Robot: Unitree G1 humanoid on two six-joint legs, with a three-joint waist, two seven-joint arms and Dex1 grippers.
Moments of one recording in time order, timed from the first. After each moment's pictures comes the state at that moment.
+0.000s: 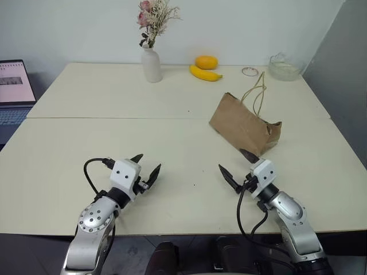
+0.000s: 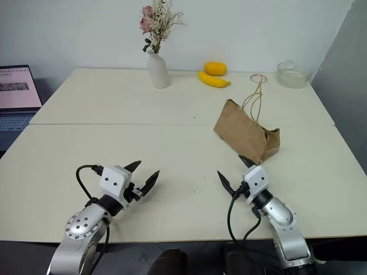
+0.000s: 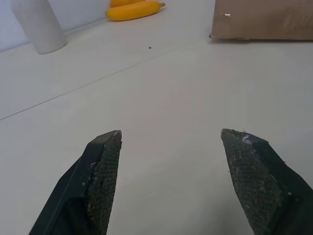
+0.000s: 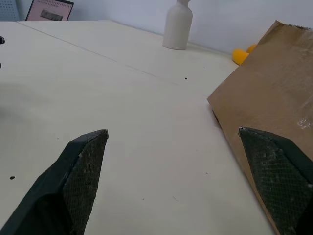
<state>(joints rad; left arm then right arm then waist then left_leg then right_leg) 0.14 0.39 0.07 -0.38 -0.13 0.19 -0.43 0.03 -0.28 0.10 -0.19 0.10 -0.08 0.48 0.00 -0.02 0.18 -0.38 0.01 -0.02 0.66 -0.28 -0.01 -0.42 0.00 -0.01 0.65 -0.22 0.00</state>
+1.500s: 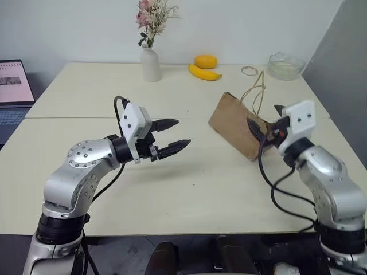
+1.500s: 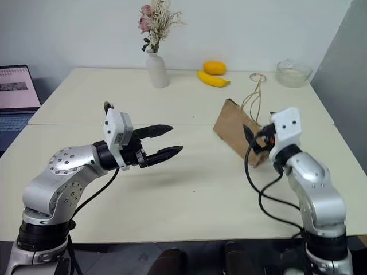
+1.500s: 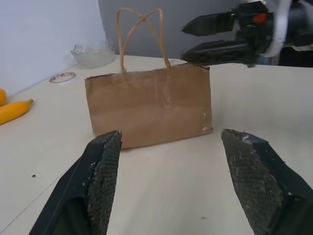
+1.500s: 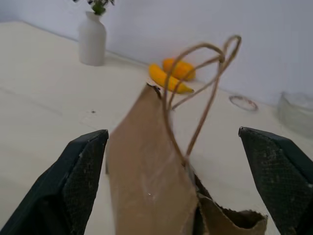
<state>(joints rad) -0.40 0.64 0.04 -0.41 -0.55 0.56 -0.82 -0.40 -0.44 -0.12 -0.50 0.26 0.78 0.26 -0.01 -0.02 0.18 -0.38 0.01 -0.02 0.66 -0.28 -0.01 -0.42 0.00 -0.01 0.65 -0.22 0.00</state>
